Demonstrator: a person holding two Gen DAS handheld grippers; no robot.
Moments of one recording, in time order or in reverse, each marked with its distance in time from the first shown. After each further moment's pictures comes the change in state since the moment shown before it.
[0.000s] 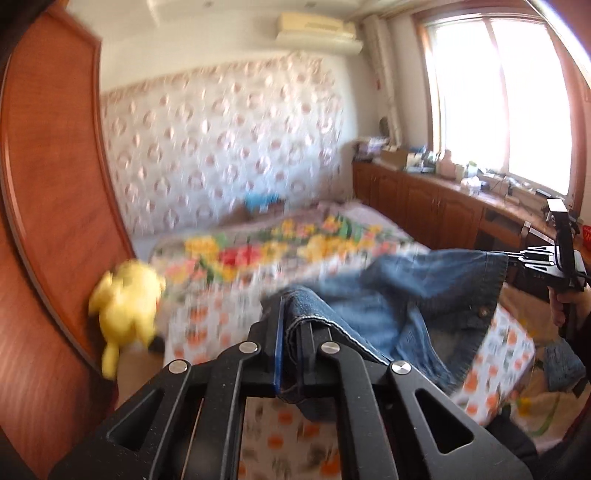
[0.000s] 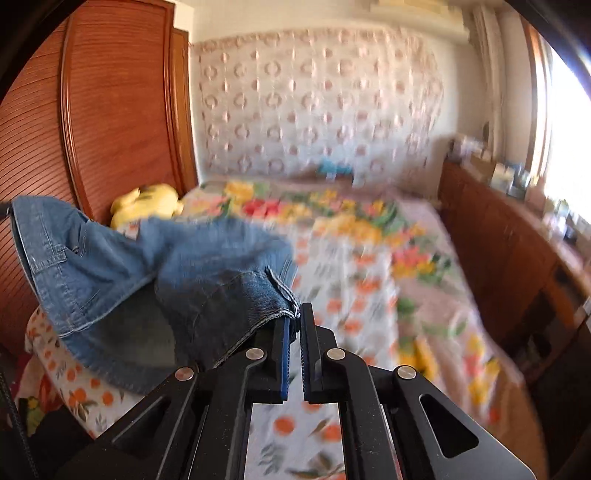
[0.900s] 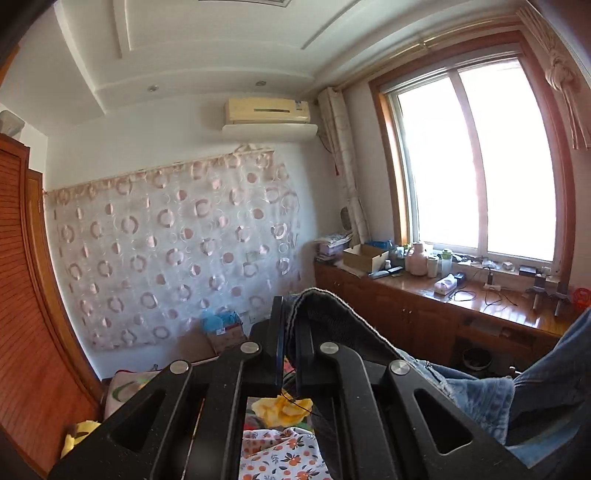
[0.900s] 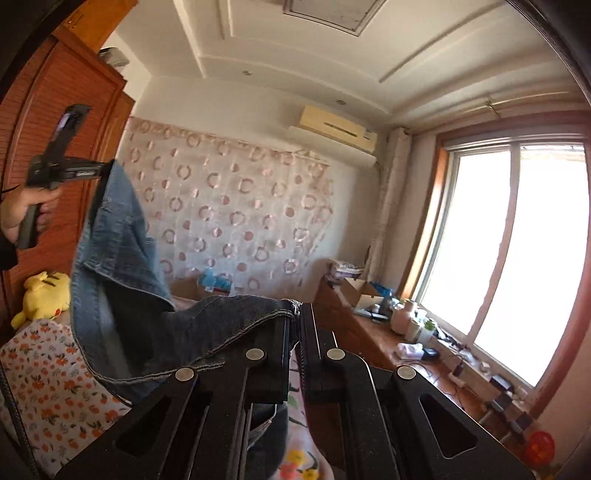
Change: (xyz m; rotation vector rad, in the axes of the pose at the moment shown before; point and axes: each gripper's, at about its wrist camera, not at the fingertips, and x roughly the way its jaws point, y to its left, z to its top) left arm 0.088 -0.115 0.362 0.081 -0.296 -0.117; right arm -0.292 -0.098 0.150 -0.130 -0.352 -0.440
